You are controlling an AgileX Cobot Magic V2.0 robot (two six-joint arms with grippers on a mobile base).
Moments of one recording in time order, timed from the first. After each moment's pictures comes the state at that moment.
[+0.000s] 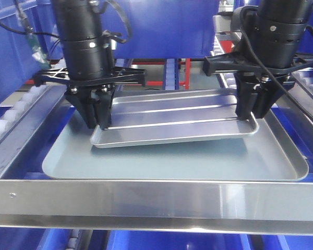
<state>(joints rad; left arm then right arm) -0.55 2.02 -1.64 0.00 1.02 -0.36 0.35 1.76 -1.31 -0.01 0.86 0.24</state>
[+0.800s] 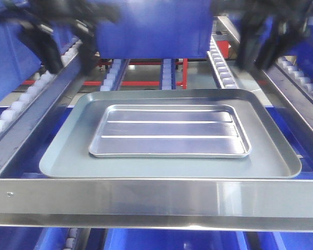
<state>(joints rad) -0.54 1.72 -1.54 0.10 1.09 -0.31 0.35 1.54 -1.30 0.00 0.87 0.22</state>
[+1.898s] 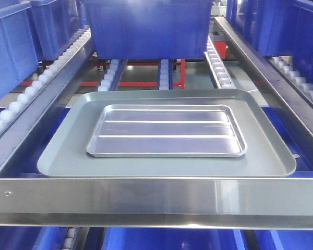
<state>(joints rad) -0.54 0.21 -0.47 0.11 0.61 -0.31 0.35 0.34 -0.51 -0.06 0.58 0.19</state>
